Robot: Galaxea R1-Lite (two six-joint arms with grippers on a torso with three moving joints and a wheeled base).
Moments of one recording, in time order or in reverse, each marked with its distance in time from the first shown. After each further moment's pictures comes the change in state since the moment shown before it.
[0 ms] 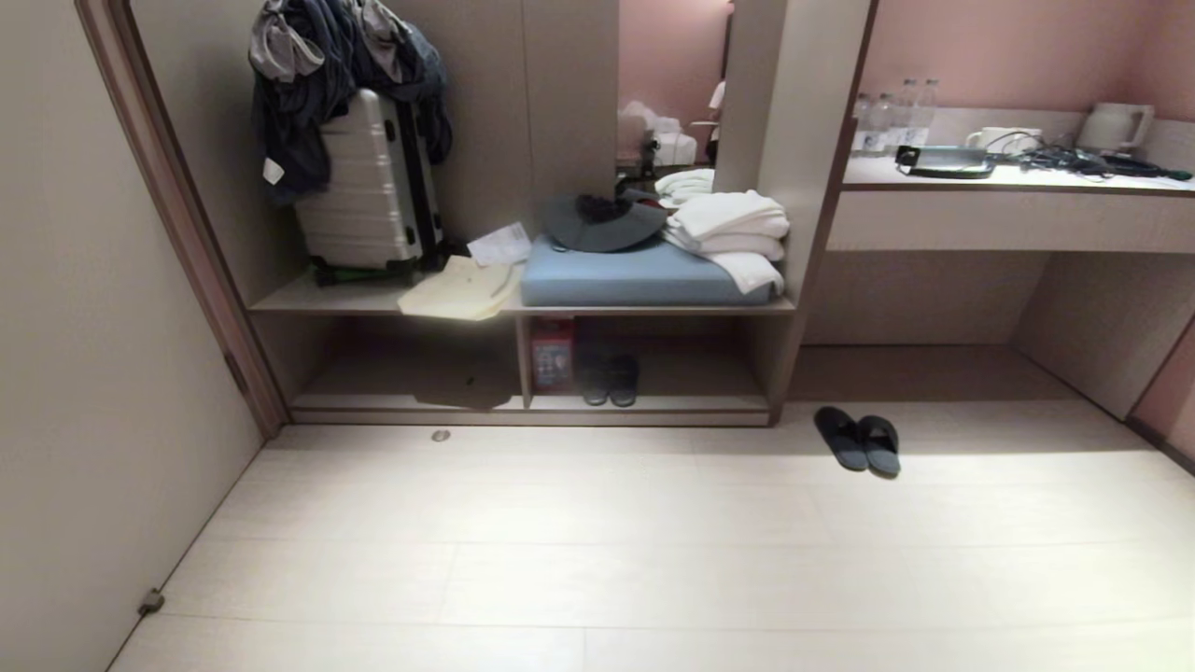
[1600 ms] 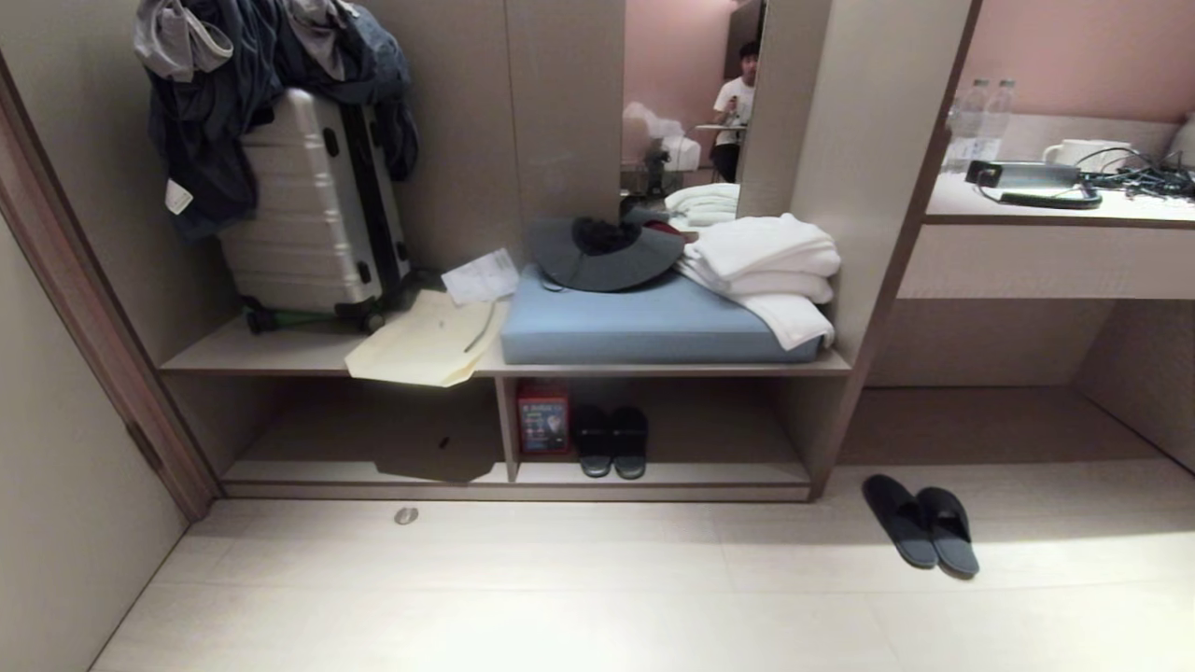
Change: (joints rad) left arm 0.000 0.000 0.000 0.000 0.000 0.000; right arm 0.000 0.000 0.000 0.000 -0.002 0.000
